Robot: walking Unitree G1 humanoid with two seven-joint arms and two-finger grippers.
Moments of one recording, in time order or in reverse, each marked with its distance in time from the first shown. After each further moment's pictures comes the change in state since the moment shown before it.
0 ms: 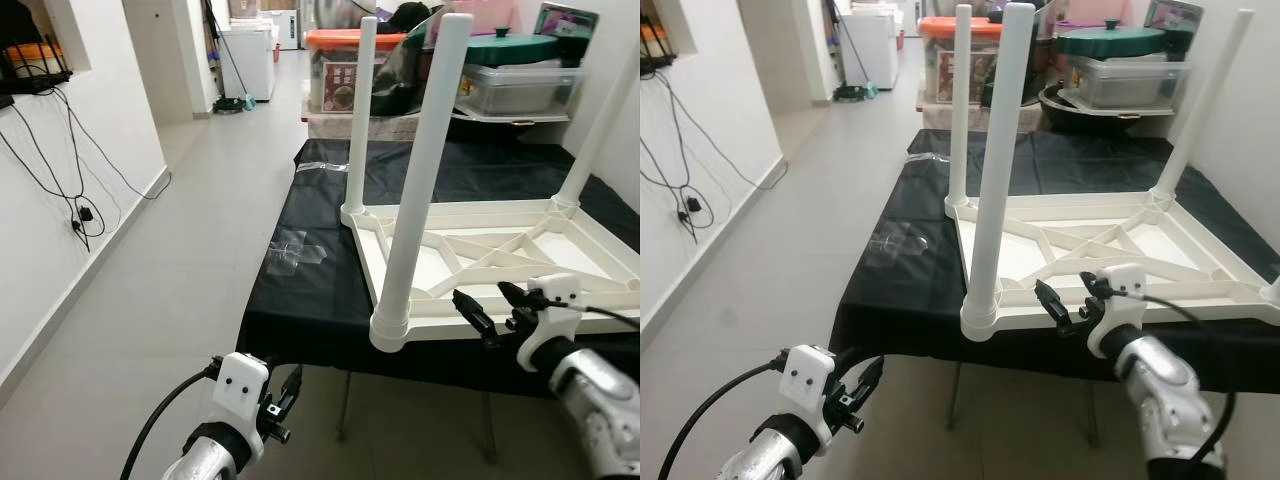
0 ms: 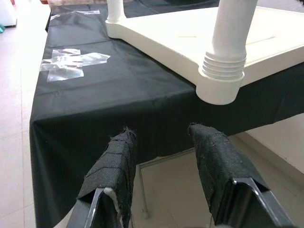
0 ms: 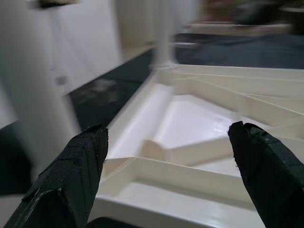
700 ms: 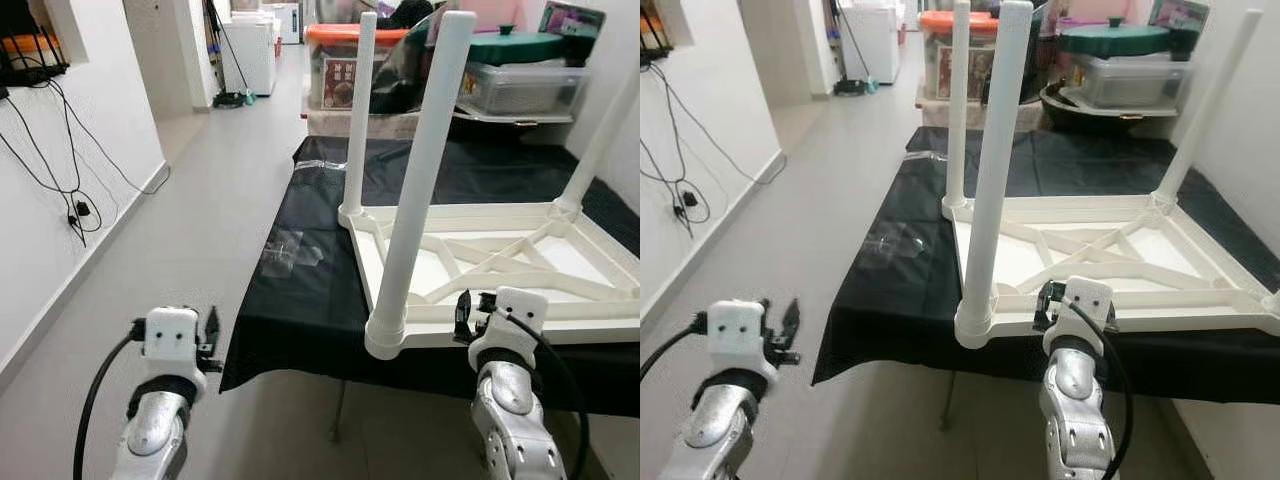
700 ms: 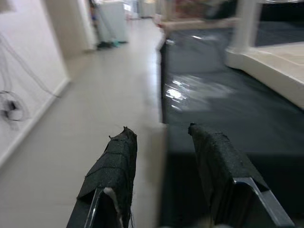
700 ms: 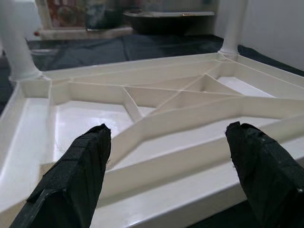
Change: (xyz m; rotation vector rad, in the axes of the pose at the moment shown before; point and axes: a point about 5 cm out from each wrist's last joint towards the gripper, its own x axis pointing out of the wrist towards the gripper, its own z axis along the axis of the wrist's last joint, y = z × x) left arm 0.004 0.058 0.023 0.021 -0.084 0.421; right arm 0.021 0.053 -0.023 0.009 -0.044 -0.729
